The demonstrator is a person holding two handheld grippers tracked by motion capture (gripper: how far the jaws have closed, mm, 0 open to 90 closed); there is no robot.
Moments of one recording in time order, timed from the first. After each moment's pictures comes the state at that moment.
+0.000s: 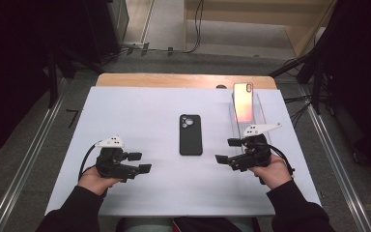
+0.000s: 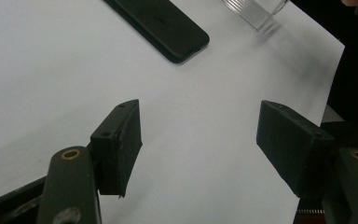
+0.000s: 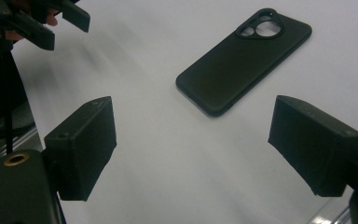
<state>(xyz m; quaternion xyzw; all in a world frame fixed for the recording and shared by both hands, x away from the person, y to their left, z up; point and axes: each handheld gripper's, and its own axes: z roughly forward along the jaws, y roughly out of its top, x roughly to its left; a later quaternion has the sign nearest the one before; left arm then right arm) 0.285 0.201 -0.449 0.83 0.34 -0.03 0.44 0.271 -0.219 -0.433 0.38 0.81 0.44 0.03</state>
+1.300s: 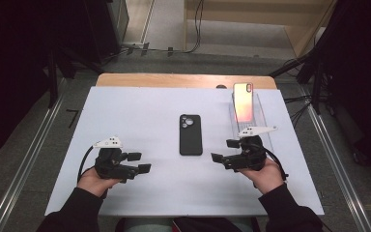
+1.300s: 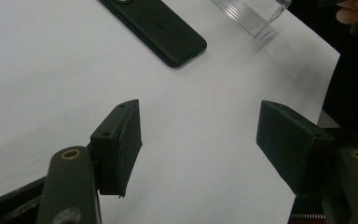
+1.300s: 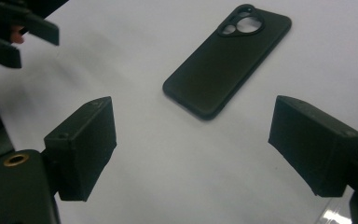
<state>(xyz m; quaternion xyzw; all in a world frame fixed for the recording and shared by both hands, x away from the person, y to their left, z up) 0.282 0.203 -0.448 0.82 0.35 -0.03 0.45 0.269 -0.203 -0.435 0.44 0.78 0.43 0.05</state>
